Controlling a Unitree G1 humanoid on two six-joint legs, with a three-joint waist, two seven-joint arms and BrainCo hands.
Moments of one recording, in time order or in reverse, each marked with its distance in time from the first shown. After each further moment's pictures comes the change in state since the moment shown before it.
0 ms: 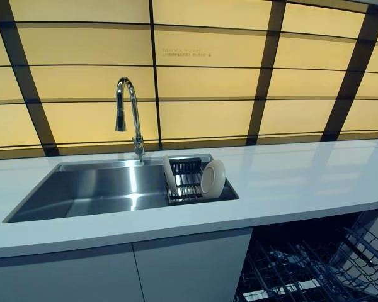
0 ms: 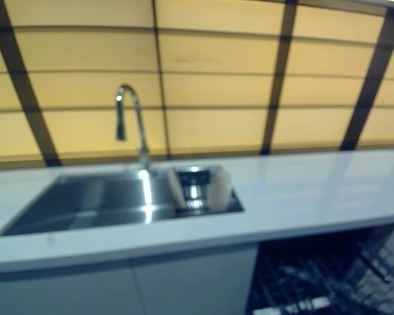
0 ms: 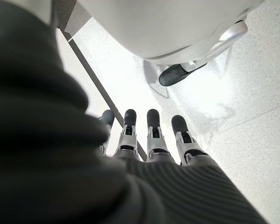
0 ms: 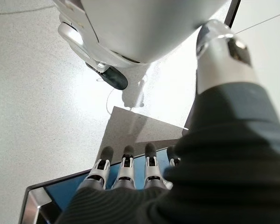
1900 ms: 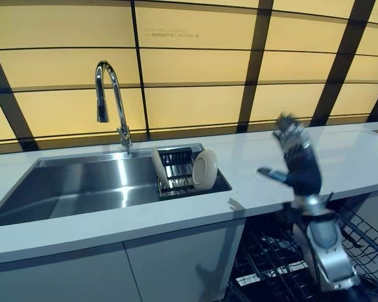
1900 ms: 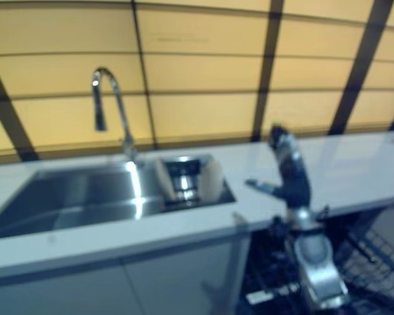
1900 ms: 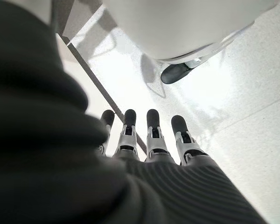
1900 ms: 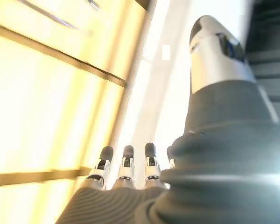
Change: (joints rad) left arm 0.034 0.002 -0.003 -0.092 -0.008 0.030 0.043; right arm -0.384 -0.309 -0.240 -1.488 0.441 -0.468 -0.296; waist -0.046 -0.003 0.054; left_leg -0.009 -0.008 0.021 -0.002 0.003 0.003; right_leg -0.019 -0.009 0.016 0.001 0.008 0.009
